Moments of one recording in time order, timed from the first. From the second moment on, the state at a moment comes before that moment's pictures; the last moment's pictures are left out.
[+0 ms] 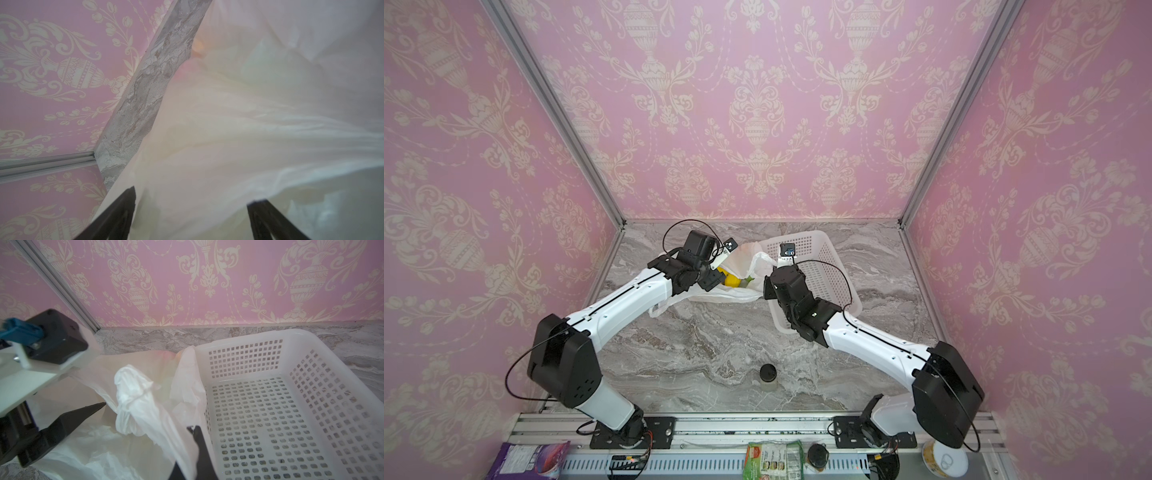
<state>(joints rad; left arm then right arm) -0.48 1.65 1.33 -0.54 -0.32 0.52 0.77 1.37 0.94 0.04 0.49 0.41</state>
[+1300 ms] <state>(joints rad) -0.47 1.71 1.55 -0.53 -0.32 0.55 0.92 1.72 1.23 -0.15 -0.01 -0.27</state>
